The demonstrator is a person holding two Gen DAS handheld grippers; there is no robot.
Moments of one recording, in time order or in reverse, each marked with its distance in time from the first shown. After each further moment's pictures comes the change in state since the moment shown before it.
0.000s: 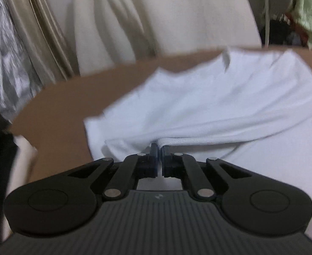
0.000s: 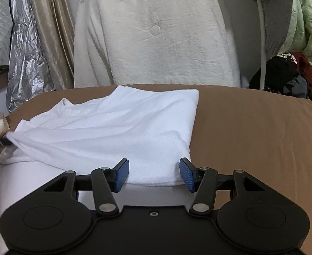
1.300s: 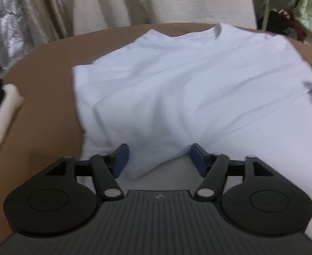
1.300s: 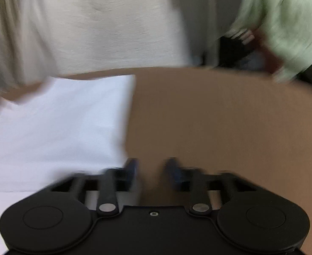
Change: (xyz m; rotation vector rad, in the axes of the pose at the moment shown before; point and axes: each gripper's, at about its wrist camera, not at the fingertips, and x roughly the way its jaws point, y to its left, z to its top) left arm 0.002 -0.006 -0.044 -0.117 0.163 -0.047; right arm 0.018 -0.036 -0.001 0.021 0.098 -0.415
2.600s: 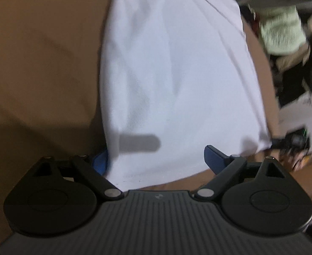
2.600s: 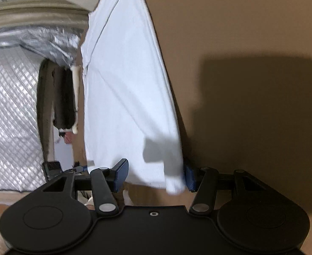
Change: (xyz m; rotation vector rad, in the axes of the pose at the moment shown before) left arm -0.169 0.072 -0.251 -0.549 0.369 -0.605; right arm -0.193 -0.134 -0.233 0.518 0.715 0.953
